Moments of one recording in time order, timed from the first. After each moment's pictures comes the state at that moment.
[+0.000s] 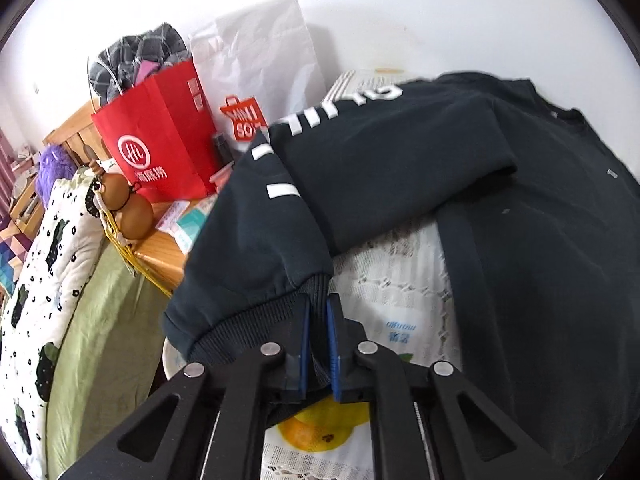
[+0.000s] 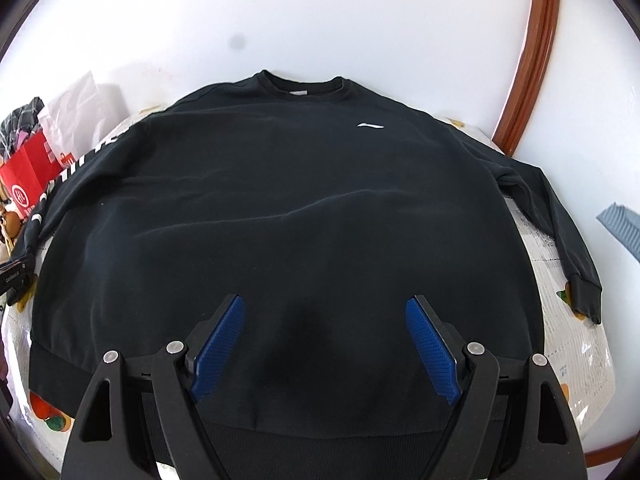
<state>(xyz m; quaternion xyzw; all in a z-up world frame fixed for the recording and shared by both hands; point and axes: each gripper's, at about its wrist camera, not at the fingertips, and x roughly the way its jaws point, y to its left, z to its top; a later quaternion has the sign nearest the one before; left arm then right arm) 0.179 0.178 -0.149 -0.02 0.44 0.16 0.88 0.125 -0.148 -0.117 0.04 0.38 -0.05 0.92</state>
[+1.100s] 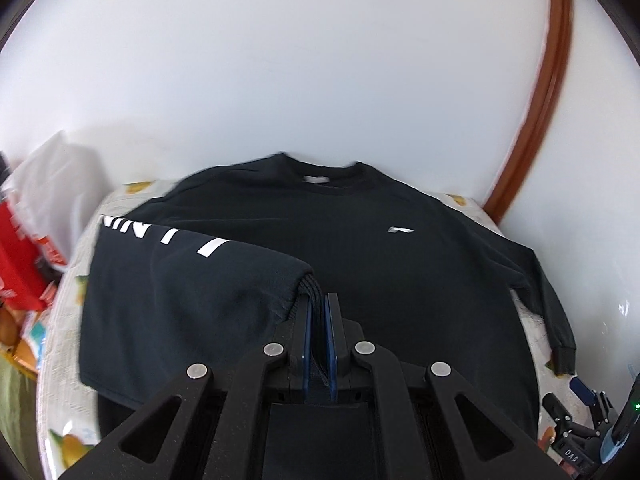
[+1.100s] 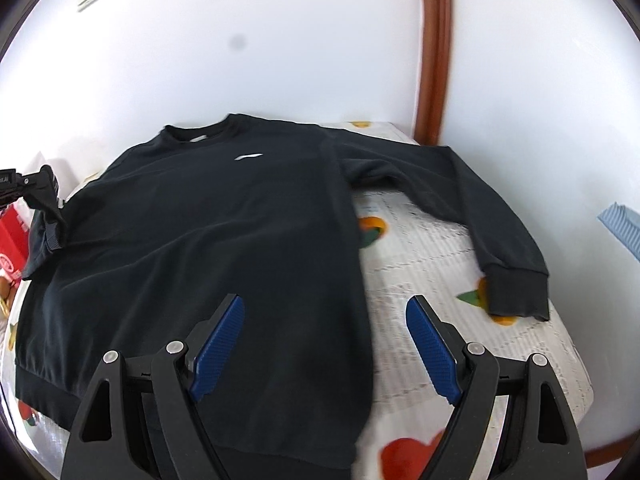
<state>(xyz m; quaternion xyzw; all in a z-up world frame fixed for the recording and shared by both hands) 0.251 -0.055 -0.044 -0.04 0.38 -0.11 0.92 0.091 -0.321 -0.119 0.11 0.34 -0.11 0.93</state>
